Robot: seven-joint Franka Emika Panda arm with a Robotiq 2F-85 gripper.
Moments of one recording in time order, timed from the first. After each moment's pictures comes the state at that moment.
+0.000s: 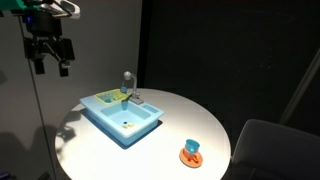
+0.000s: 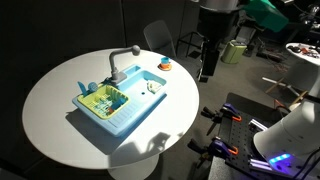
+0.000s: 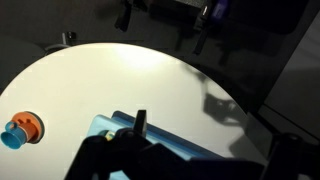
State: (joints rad) arm 0.11 -0.50 0.17 -2.52 -0.04 1.91 0.02
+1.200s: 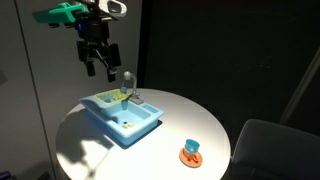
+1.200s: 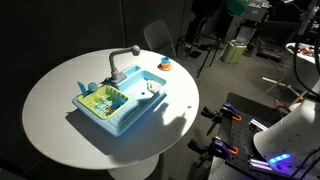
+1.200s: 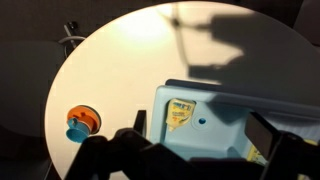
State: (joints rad) arm -0.02 -0.42 -0.02 -2.48 -0.10 2.13 0.02
